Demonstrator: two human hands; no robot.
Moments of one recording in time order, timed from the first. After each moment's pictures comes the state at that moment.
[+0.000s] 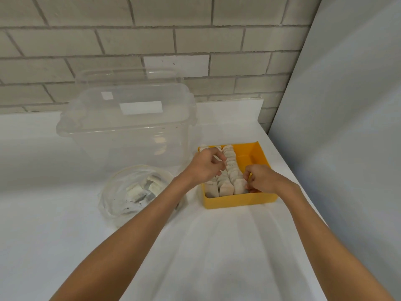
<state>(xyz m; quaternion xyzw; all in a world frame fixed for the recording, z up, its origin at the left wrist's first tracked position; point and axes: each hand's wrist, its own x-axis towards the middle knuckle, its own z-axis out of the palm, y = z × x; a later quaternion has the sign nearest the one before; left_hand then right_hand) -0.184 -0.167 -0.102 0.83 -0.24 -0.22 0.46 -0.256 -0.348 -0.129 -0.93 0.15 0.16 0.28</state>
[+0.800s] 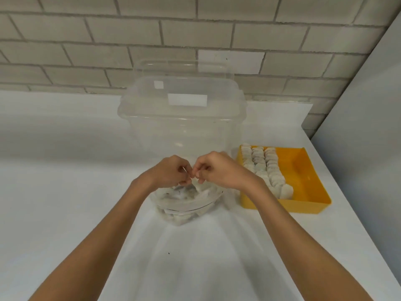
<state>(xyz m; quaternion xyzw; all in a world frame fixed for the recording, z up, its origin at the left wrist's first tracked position) -0.170 0.007 -0.093 0.89 -0.16 -0.27 0.34 -0.203 -0.160 -0.086 -0.93 -0.12 0.11 0.34</state>
